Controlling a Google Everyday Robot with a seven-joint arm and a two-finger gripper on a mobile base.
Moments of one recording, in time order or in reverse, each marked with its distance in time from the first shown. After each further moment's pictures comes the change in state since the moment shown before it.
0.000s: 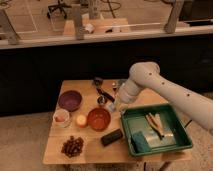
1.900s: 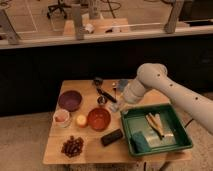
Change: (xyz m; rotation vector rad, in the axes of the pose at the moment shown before) arm 0.008 0.004 -0.008 0.030 -0.048 0.026
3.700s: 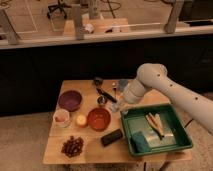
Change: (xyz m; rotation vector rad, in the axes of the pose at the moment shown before) arm 0.000 0.000 0.001 -0.001 -0.001 0.001
